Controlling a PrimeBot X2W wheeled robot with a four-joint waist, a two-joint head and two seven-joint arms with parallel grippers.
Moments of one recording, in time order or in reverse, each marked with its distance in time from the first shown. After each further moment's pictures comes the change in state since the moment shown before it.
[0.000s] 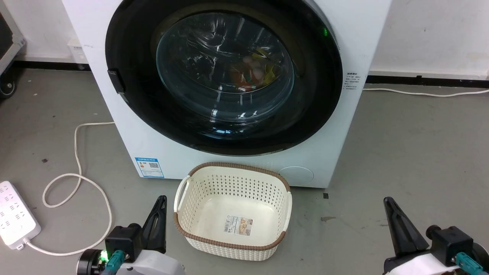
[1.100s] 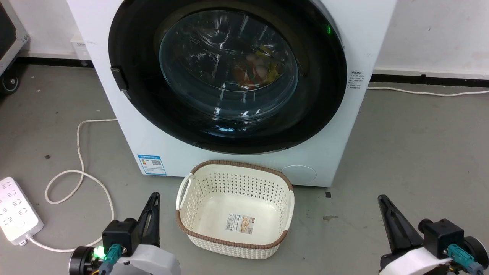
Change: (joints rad) left arm 0.000 0.000 0.023 -0.044 0.044 0.027 0.069; right arm -0.015 0.000 0.016 -0.020 -0.025 0.000 0.069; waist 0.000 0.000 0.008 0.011
